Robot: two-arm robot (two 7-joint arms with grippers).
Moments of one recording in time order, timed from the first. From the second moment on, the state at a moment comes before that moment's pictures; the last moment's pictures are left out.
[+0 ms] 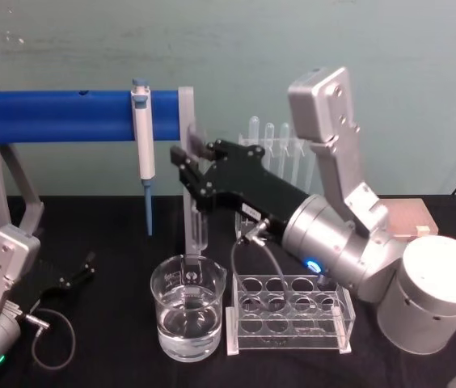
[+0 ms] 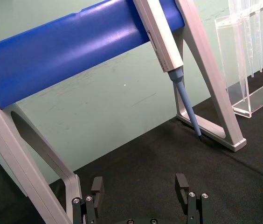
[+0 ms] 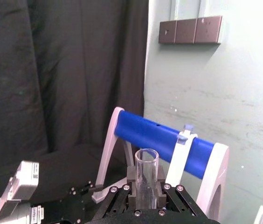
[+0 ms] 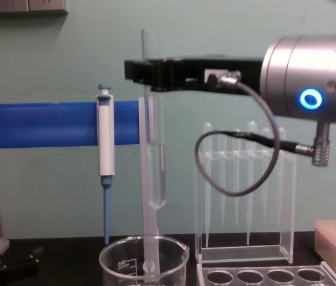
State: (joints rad) left arm -0.20 0.60 0.45 -1.41 -0.25 -0.12 0.03; right arm 0.33 0.23 -0.44 -1.82 0.26 0.31 0.31
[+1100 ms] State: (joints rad) left arm -0.20 0.60 0.45 -1.41 -0.25 -0.12 0.03; right arm 0.12 0.30 -0.31 -1.84 0.23 0.19 0.22
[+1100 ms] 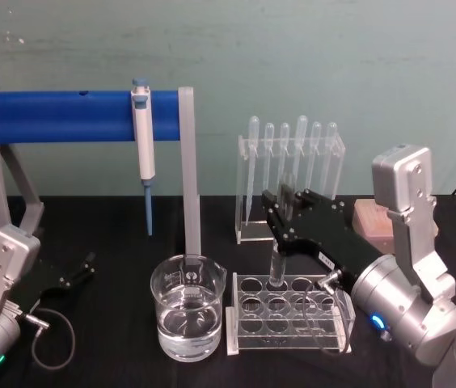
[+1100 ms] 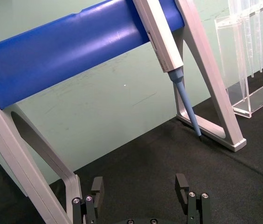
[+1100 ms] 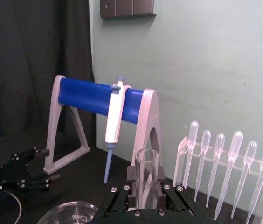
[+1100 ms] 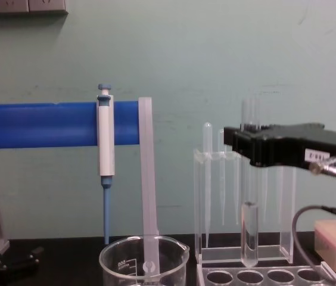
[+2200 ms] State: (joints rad) left arm -0.20 0.60 0.45 -1.41 -0.25 -0.12 0.03; right arm 0.07 0.27 -0.30 -1.82 0.20 0.19 0.23
